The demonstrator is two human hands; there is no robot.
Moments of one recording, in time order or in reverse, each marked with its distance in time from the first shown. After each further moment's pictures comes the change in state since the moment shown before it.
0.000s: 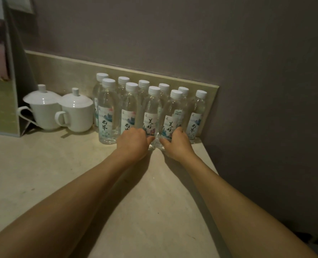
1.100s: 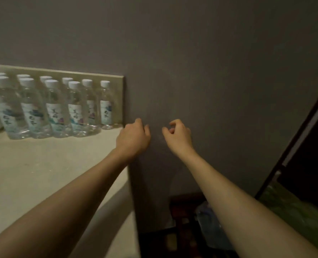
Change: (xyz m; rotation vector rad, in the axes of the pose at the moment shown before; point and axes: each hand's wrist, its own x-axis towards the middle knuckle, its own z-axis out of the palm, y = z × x) left_hand -0.115 0.269 -0.012 -0.358 -0.007 0.108; right_hand -0.110 0.199 -0.189 0.170 0.387 0.067
